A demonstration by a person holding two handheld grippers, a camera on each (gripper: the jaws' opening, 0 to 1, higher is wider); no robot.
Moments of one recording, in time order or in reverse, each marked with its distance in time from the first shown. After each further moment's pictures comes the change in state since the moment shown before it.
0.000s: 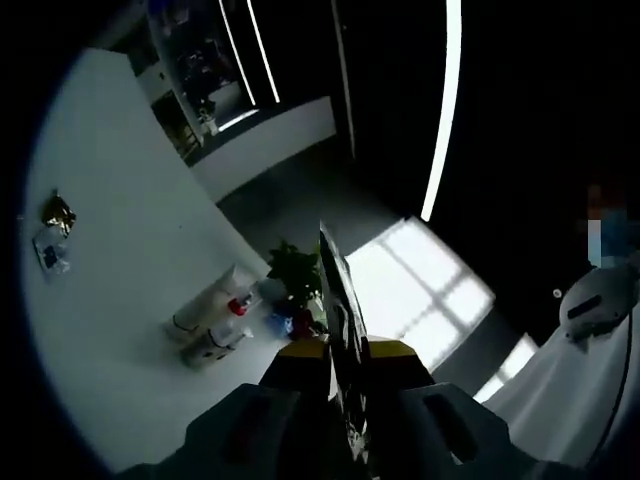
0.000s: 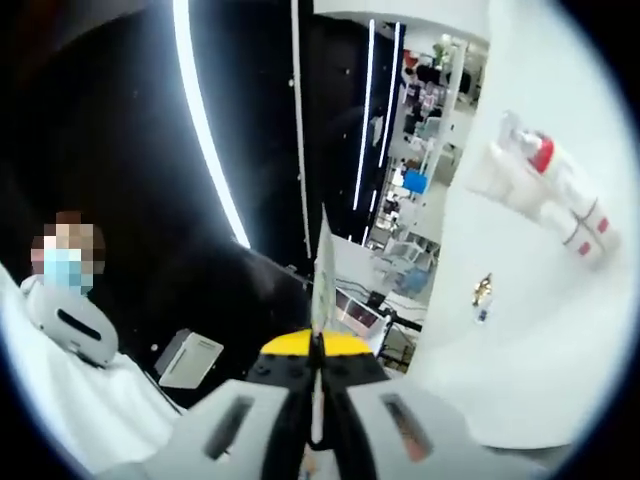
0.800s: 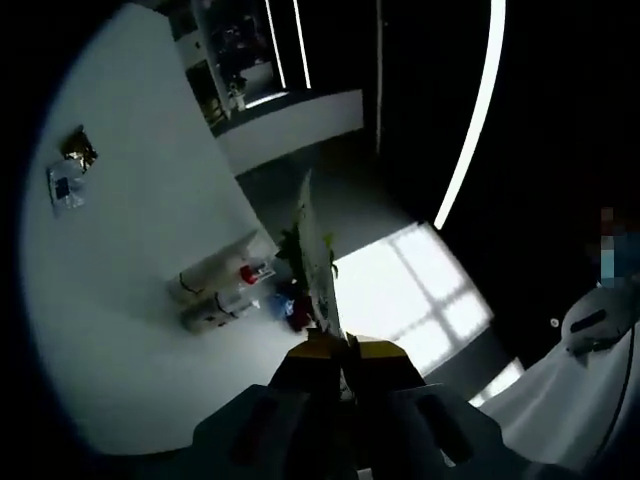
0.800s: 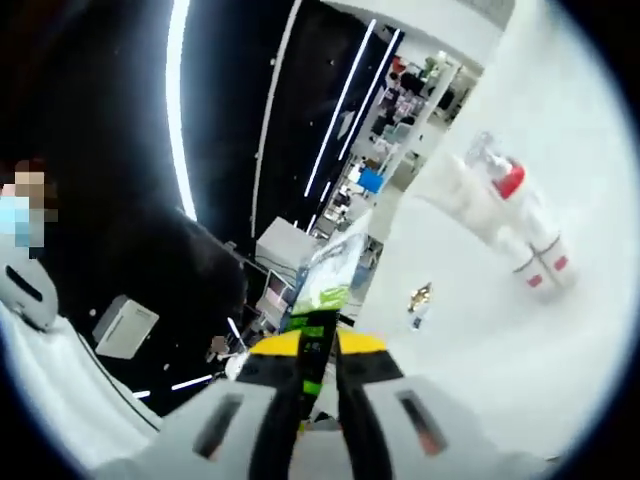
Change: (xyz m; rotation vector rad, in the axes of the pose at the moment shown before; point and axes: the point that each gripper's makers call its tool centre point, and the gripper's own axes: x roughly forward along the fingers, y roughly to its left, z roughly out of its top) left arm -0.003 0.023 -0.016 -0.163 -0.006 0.037; right arm 0.001 -0.054 -0.010 -0.228 0.118 -0.280
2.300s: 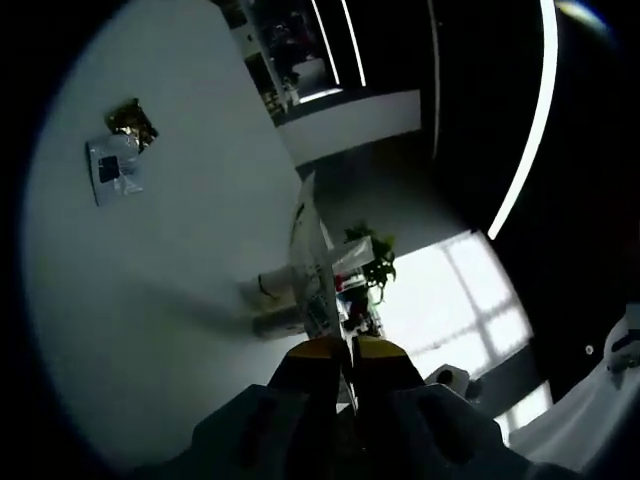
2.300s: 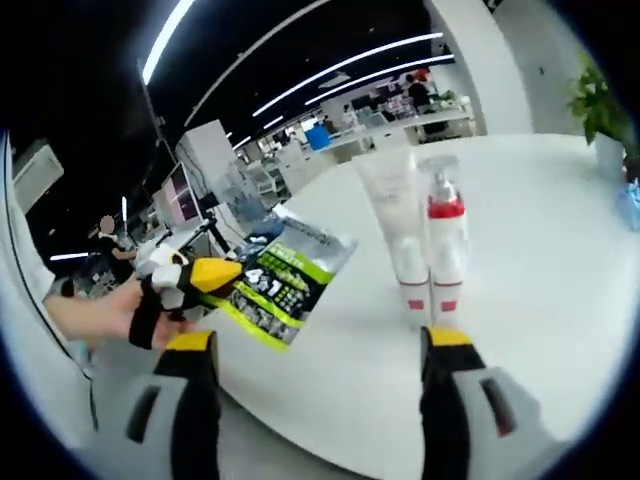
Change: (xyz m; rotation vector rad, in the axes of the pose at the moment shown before) left arm 0.012 0.104 0.014 -0.084 0.016 0.229; right arm -0.030 -0.091 -0.023 -0.495 0.274 -0.422
